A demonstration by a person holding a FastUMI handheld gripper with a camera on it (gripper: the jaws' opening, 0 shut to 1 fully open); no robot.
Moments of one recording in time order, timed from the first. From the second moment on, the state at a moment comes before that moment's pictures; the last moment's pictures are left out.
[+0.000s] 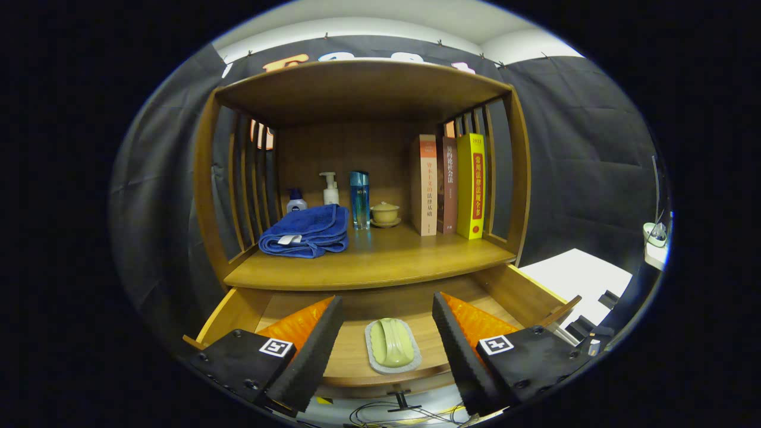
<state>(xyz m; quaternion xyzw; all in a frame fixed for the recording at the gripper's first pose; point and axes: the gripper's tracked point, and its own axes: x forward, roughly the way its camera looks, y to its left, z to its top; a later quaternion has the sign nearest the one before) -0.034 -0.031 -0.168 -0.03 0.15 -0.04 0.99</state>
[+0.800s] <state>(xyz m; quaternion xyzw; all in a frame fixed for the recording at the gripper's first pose) 0.000 -0.048 -0.288 -0.04 0.36 -0.06 0.93</state>
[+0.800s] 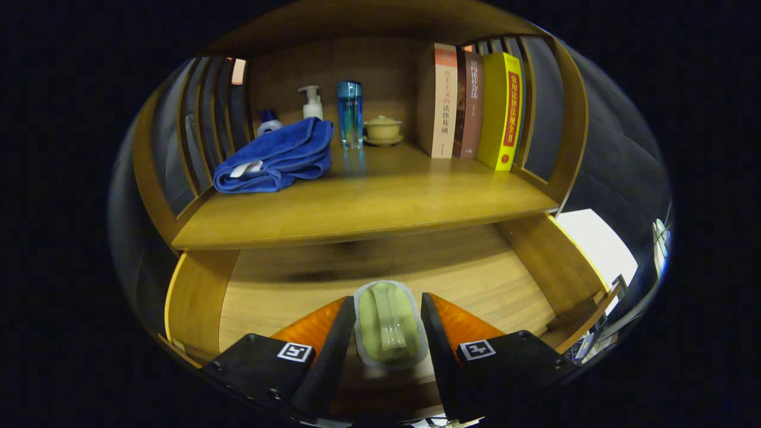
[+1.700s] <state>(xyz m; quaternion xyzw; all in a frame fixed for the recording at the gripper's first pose) -0.007 -0.044 -0.297 -0.02 0.40 -0.05 0.92</state>
